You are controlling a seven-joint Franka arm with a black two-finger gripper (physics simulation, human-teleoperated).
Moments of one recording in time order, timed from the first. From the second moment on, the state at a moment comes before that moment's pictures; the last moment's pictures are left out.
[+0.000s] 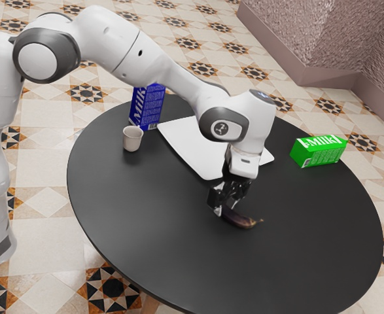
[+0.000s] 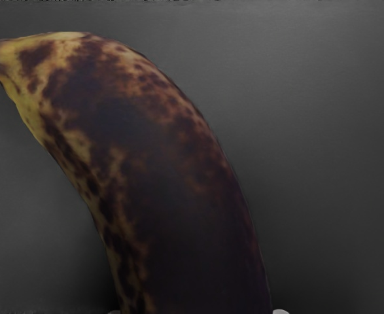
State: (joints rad) arm 0.29 0.26 -0.52 -1.82 -0.04 2.01 0.95
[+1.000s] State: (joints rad) arm 0.33 0.19 -0.51 -1.78 -0.02 2.01 0.93
